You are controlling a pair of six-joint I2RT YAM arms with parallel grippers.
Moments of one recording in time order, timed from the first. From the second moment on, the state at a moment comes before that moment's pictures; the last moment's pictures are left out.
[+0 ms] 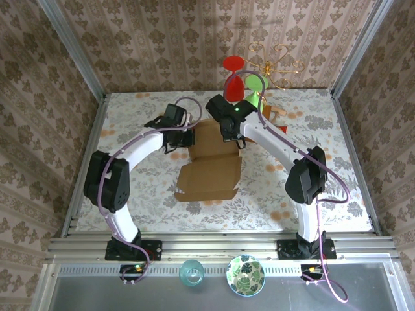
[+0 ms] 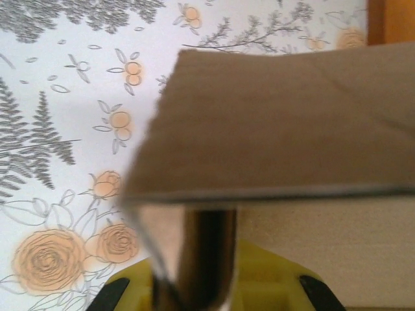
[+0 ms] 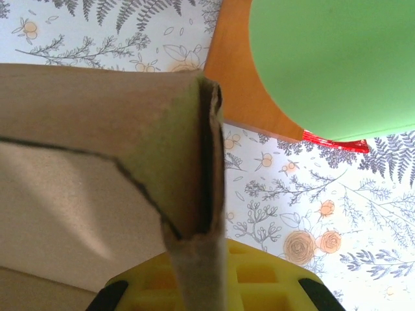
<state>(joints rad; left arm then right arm) -0.48 1.77 1.31 -0.53 0.14 -0.34 0.64 1.98 1.94 -1.22 0.48 0.55</state>
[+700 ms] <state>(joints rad) -0.53 1.71 1.31 -0.56 0.03 -0.39 0.66 2.00 1.94 -1.24 0.57 0.57</state>
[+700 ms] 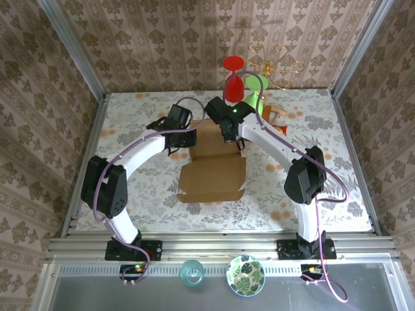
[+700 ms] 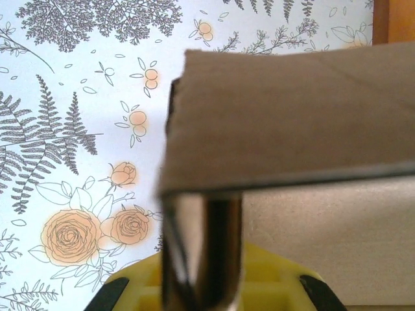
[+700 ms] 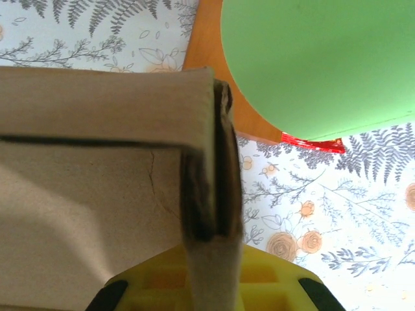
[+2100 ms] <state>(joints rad) -0.51 1.16 1.27 -0.77 -0.06 -0.82 0.67 1.79 1.56 -0.85 0.60 0.90</state>
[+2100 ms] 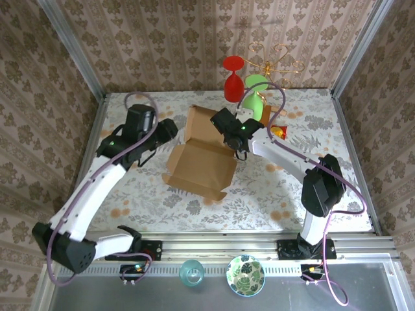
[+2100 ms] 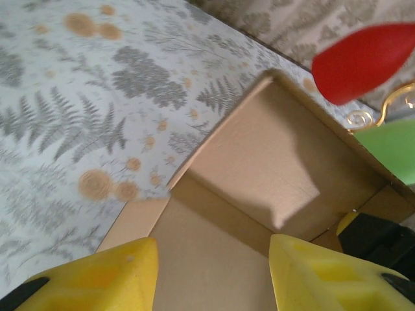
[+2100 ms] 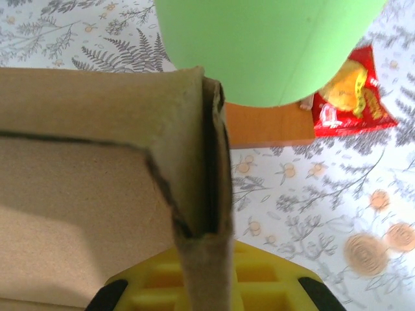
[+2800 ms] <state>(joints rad) -0.62 0.96 0.98 -1.01 -0.07 -1.33 0.67 1.84 1.57 -0.88 0.49 1.19</state>
